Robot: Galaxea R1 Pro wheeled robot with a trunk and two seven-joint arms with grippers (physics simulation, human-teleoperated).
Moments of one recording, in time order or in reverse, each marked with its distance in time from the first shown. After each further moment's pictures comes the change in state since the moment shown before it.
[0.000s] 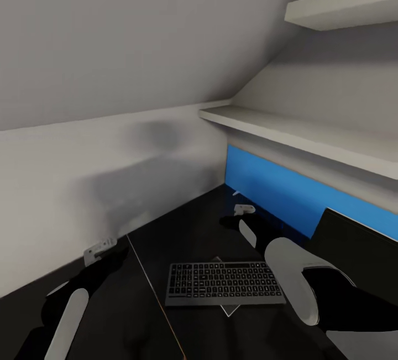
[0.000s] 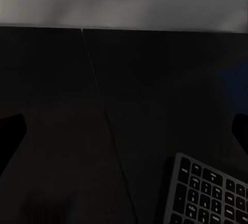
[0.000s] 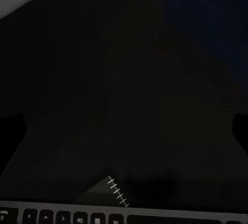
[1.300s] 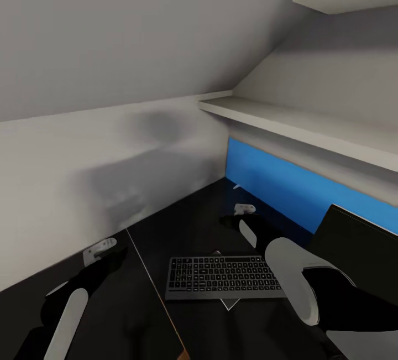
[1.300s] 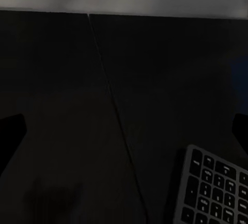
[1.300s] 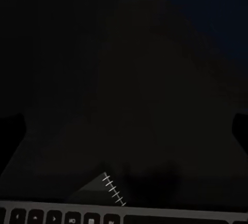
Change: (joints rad) left arm 0.000 0.003 0.001 0.000 0.000 0.000 0.000; right arm 0.000 -0.002 0.000 0.003 0.001 -0.023 0.001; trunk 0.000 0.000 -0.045
